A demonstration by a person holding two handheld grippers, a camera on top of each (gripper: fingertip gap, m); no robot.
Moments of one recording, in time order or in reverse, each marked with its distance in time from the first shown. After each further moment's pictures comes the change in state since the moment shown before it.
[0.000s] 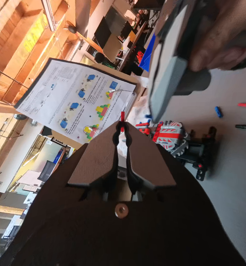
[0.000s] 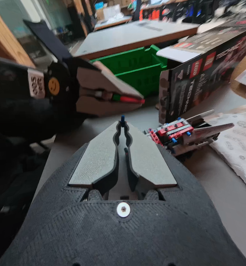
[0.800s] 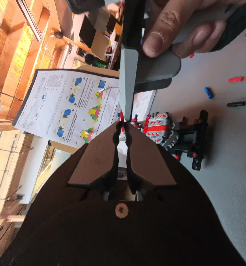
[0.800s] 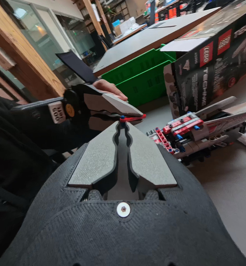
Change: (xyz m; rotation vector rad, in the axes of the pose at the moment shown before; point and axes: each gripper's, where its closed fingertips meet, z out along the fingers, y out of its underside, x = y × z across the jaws) left arm 0.026 0.007 0.007 -0.038 0.060 0.179; right arm 0.004 -0.006 0.001 0.080 -0.124 0.206
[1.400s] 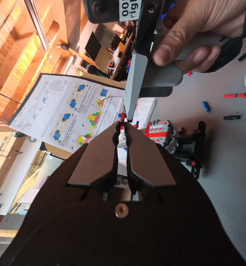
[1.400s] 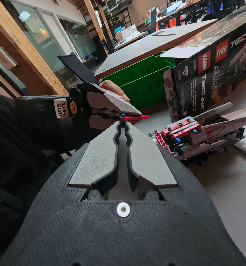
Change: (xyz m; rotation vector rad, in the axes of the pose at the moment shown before) left arm -0.005 -0.006 -0.002 0.106 -0.010 -0.092; right arm -0.002 -0.004 -0.002 0.036 -0.031 -0.027
